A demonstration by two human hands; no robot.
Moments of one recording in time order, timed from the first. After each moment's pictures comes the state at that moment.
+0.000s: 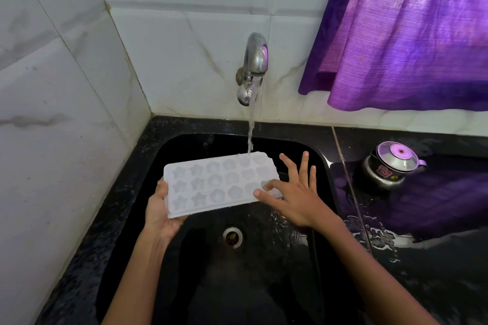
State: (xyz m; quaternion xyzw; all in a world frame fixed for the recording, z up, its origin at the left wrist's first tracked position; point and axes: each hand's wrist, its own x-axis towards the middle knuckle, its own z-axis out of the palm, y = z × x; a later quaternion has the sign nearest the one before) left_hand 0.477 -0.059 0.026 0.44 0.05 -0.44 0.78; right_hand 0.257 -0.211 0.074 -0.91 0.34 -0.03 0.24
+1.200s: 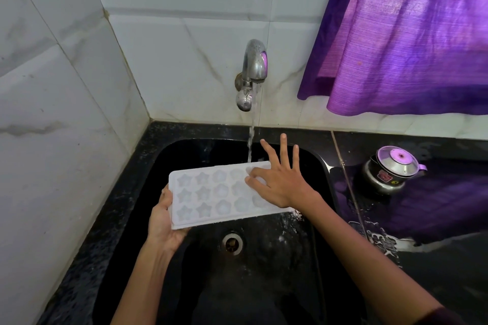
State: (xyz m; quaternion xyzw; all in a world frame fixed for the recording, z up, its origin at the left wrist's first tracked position) left_hand 0.464 -0.059 0.031 0.44 0.07 -0.44 0.78; right_hand 0.303 -0.236 0.084 -0.95 0.30 0.02 0.11
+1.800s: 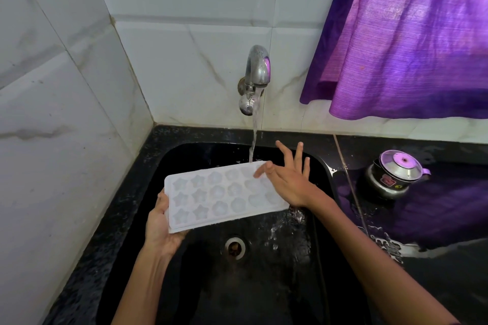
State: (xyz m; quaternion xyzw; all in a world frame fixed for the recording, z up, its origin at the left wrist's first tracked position) left_hand 0.471 -0.053 0.032 0.43 0.06 -0.44 0.79; right_hand 0.291 -0.243 0.084 -0.88 0.34 -0.06 0.32
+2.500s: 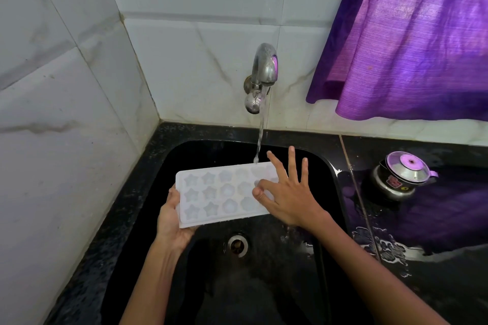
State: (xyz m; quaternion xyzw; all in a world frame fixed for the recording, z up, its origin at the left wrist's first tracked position) left_hand 0.464 -0.060 0.029 0.42 0.05 -0.45 0.79; right_hand 0.288 -0.217 0.074 -0.95 0.29 -0.02 0.10
